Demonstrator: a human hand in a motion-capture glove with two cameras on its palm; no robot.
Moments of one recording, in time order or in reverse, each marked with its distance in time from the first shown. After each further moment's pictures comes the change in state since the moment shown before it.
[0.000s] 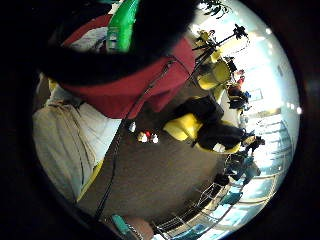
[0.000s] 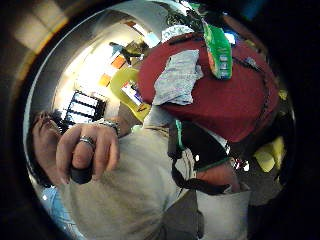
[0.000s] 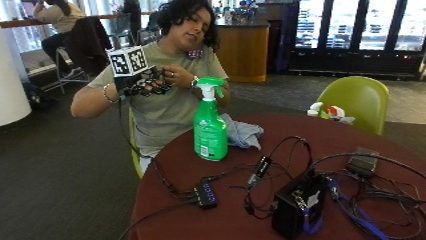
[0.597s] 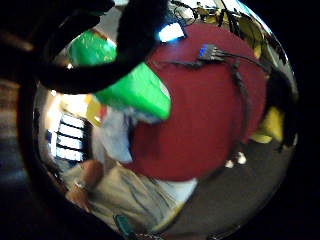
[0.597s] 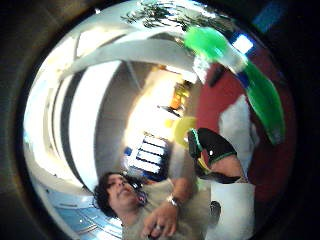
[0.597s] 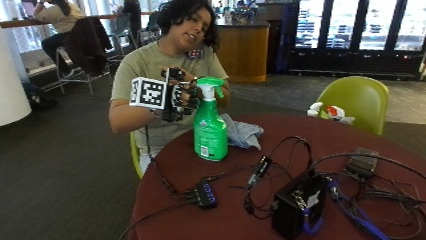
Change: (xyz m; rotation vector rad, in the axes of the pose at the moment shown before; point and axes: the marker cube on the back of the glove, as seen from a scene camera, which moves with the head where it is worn) arm 0.024 -0.178 0.032 0.456 -0.950 0.296
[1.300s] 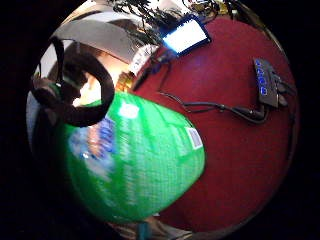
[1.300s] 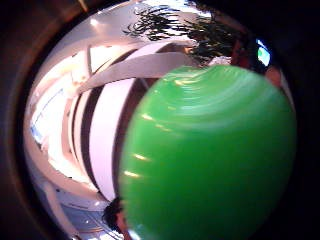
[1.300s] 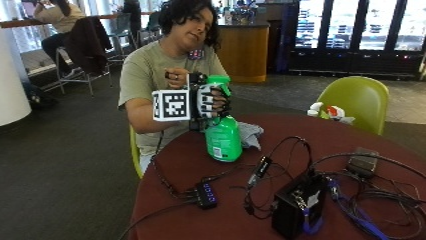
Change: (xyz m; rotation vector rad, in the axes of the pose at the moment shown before) arm 0.017 -0.105 0.046 0.073 -0.204 0.031
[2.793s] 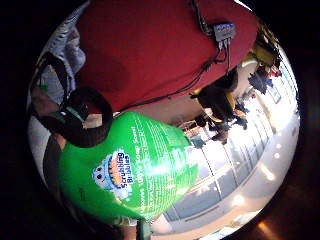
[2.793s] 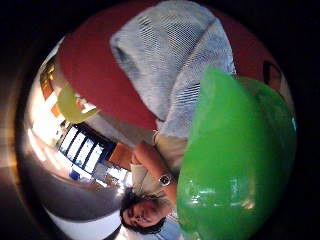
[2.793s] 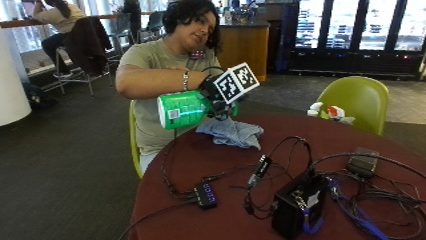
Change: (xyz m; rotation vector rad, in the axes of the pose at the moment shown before) arm -0.024 0.061 0.084 -1.248 1.233 0.576
